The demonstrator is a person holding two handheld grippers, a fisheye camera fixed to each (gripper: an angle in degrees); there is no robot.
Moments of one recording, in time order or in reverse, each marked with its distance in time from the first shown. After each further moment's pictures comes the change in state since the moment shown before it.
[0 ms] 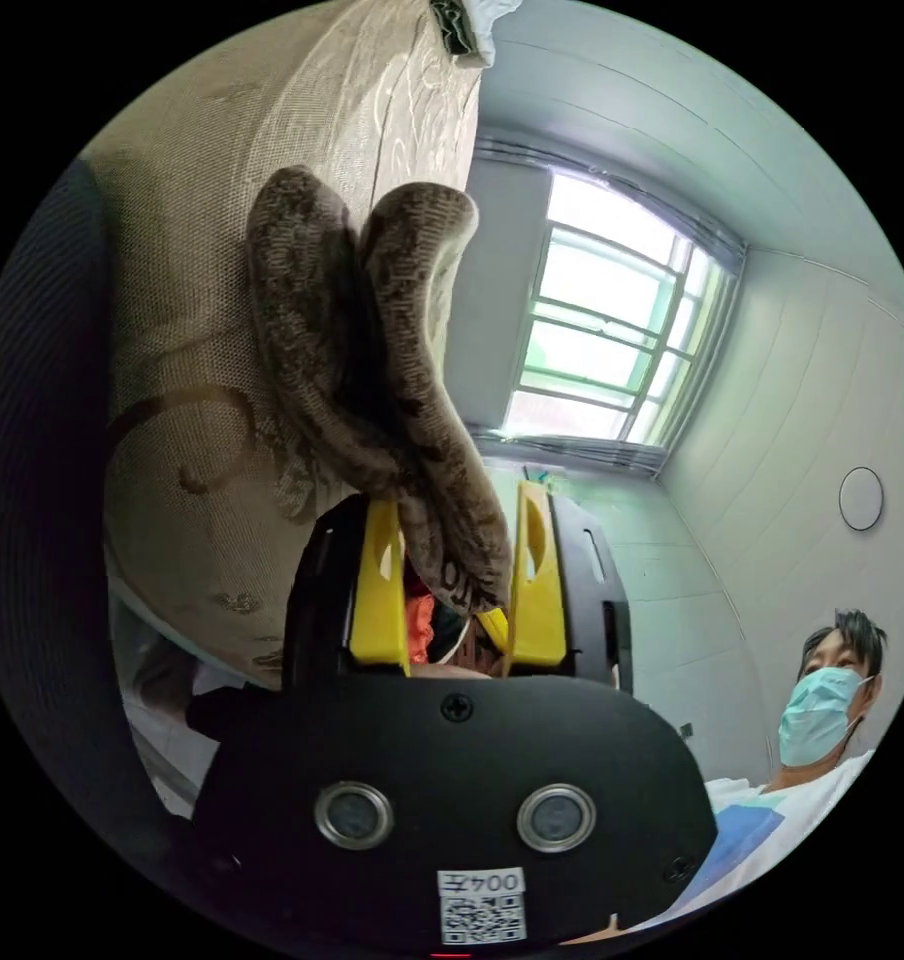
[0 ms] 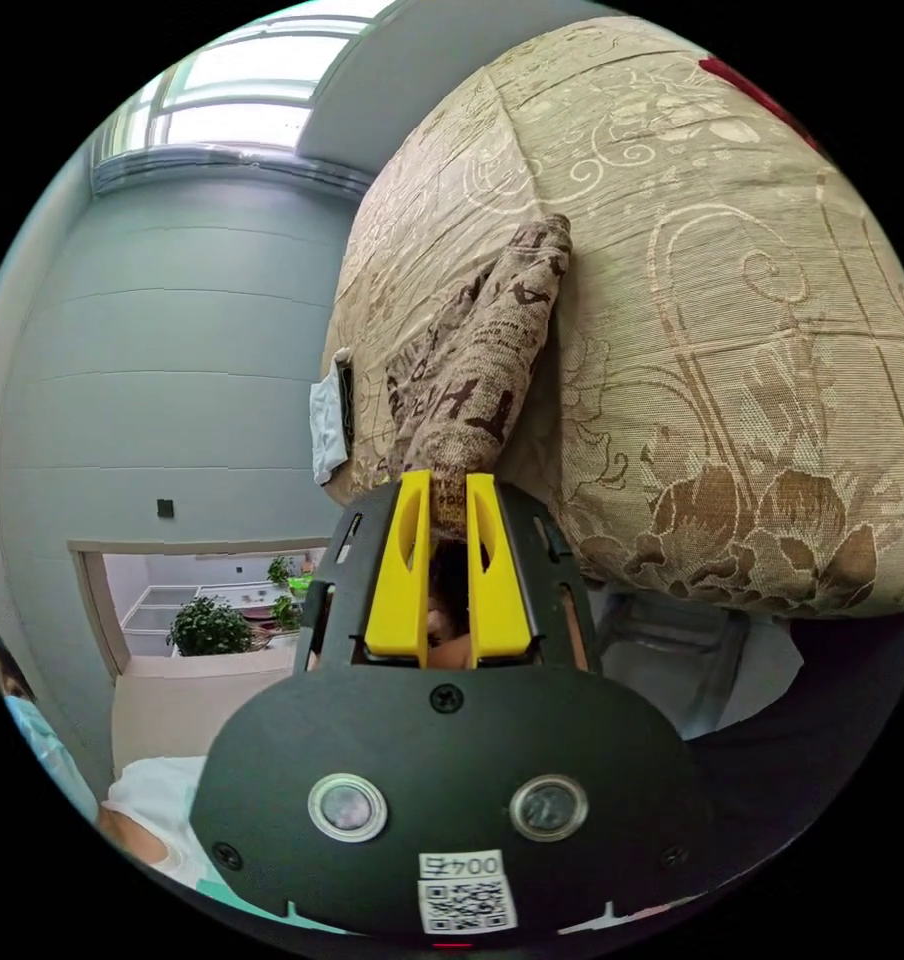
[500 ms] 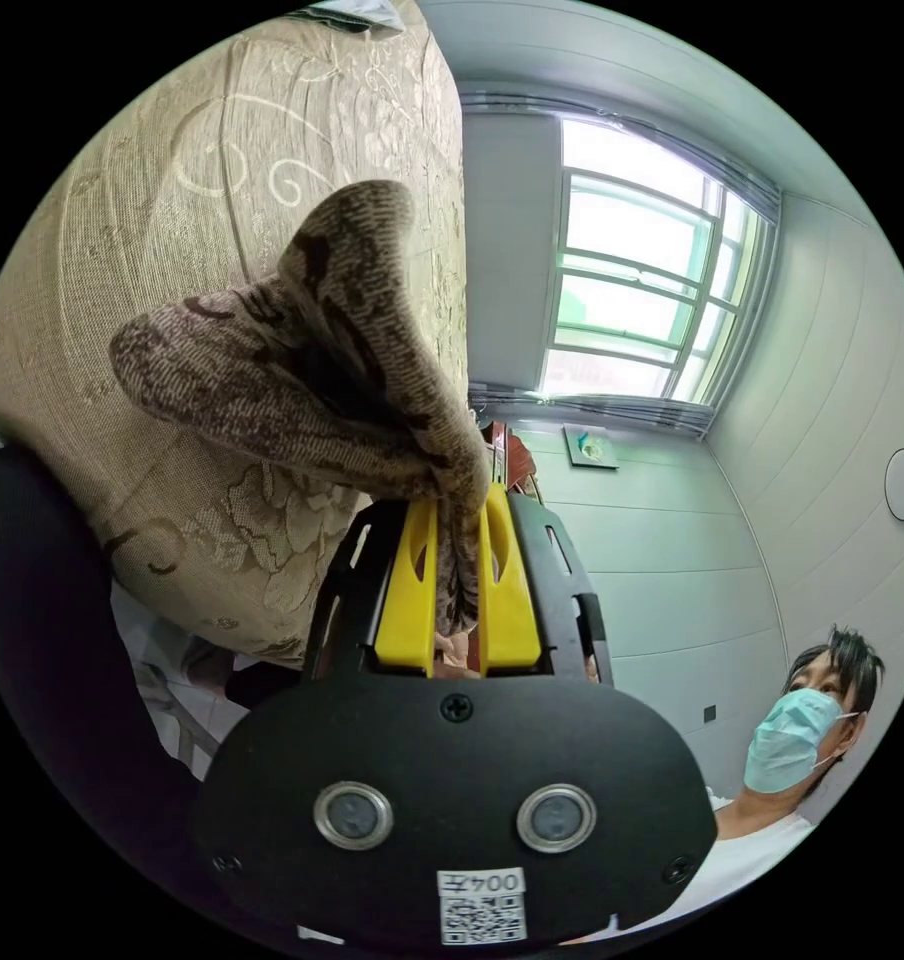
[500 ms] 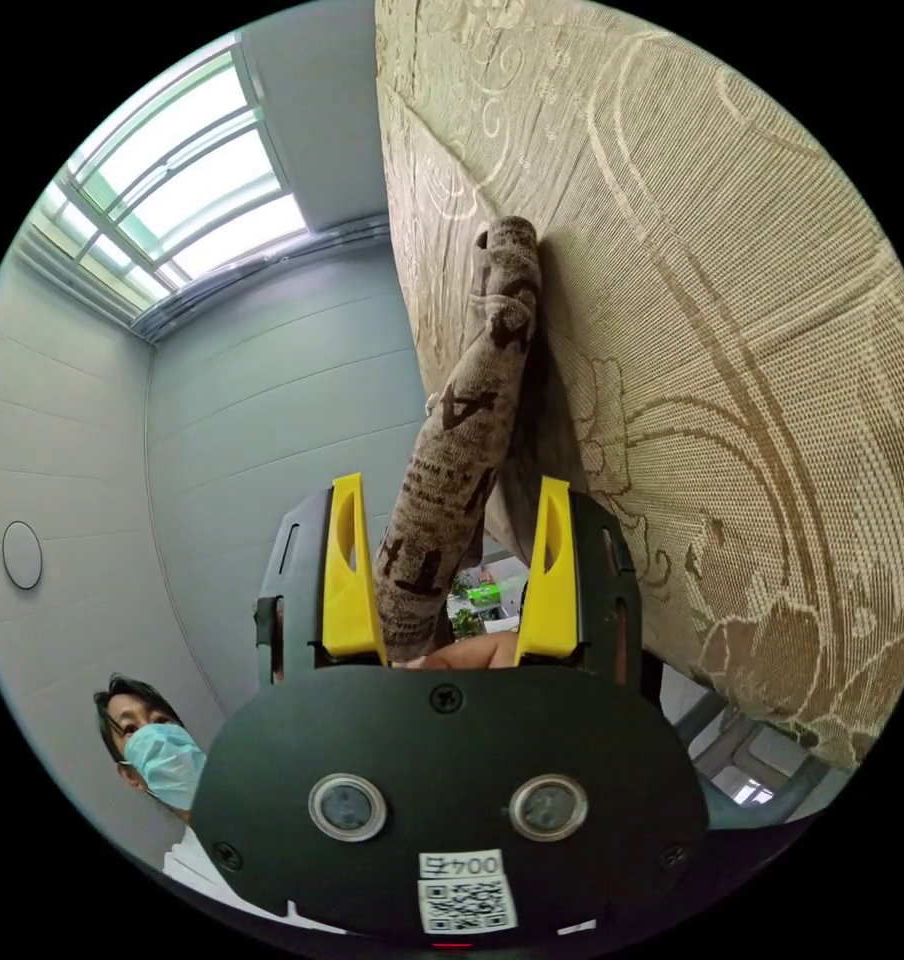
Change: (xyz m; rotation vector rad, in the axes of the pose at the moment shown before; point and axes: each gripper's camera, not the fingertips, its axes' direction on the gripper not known) left arm 0.164 -0.017 0.000 -0.094 -0.071 0.025; right arm 0.091 -0.129 0.061 -0.030 -0.566 0.272
